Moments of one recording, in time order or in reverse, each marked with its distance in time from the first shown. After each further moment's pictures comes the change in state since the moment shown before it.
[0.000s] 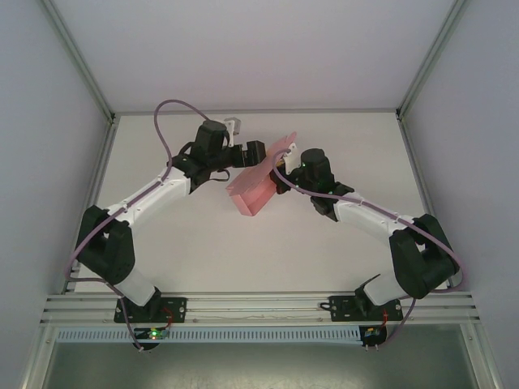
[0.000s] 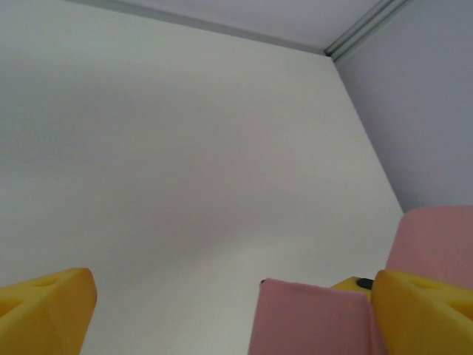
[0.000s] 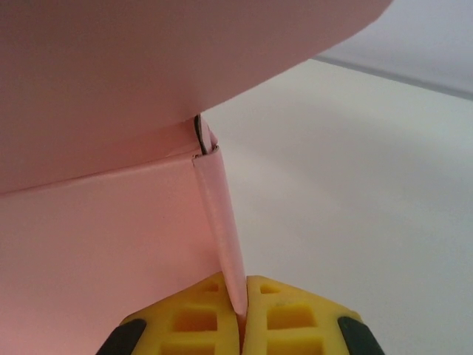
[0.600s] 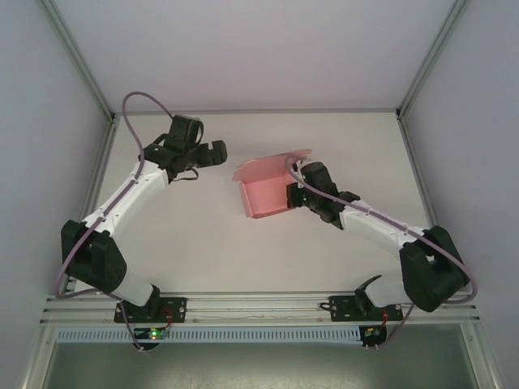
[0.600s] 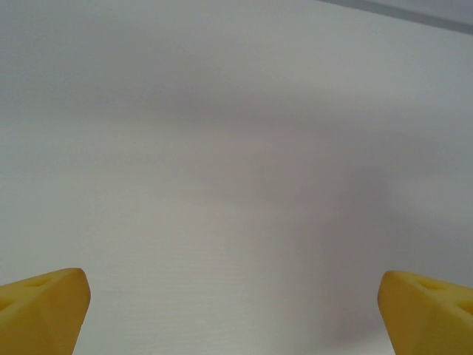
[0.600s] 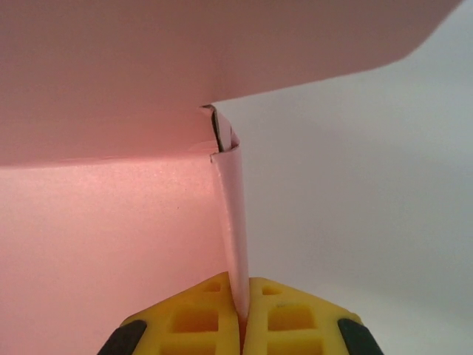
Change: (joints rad) left arm 0.179 -0.094 0.082 -0.437 -0.266 0.096; right arm 0.007 -0.065 -0.069 -0.379 0.265 0.301
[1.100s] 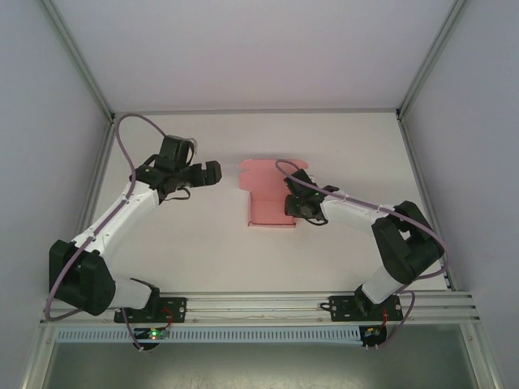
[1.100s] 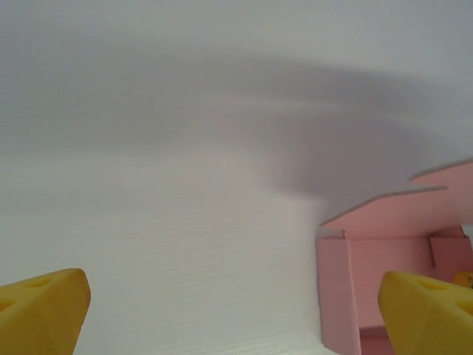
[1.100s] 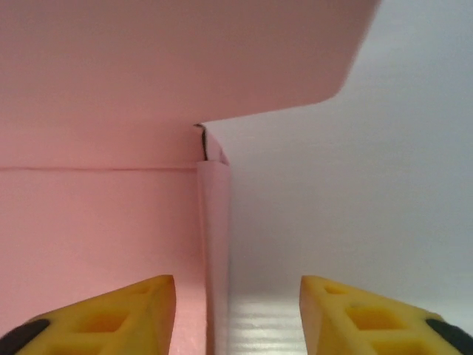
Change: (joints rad) left arm 0.015 -0.159 -0.254 0.077 0.137 0.058; right arm 0.051 0.167 0.093 -0.251 0.161 0.223
